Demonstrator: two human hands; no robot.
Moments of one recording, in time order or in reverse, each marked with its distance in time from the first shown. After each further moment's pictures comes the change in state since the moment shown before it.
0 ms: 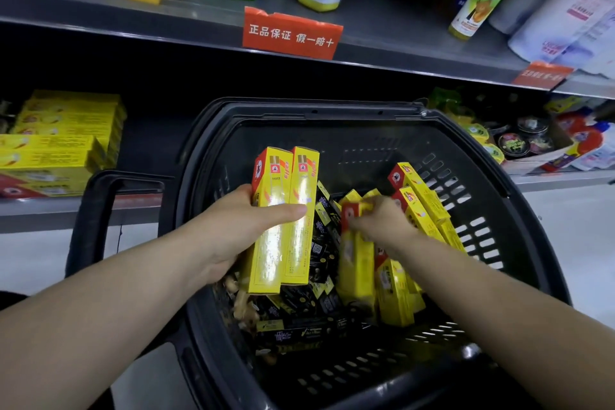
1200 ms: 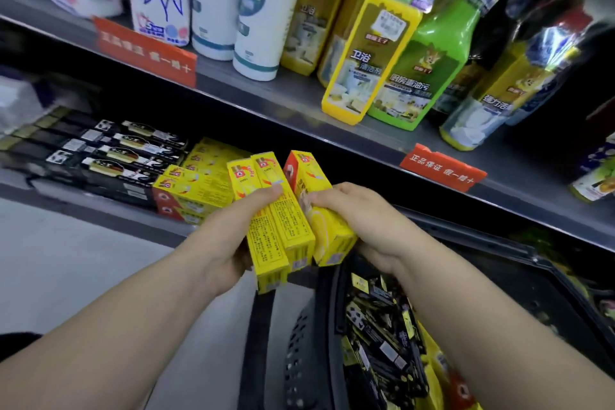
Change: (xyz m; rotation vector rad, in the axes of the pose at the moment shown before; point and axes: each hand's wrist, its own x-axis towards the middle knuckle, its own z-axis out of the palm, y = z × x) left_hand -0.053 0.018 -0.146 -0.688 0.302 0.136; right_hand -0.077 -0.240 0.081 0.236 -0.512 -0.519
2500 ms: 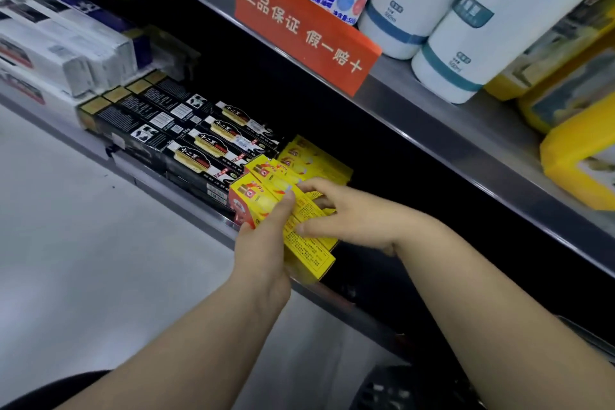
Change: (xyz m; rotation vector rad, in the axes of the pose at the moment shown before) left_hand 0.133 0.001 -0.105 -0.580 0.404 0.145; right_hand 0.200 -0.002 0.106 -0.657 -0.523 0.037
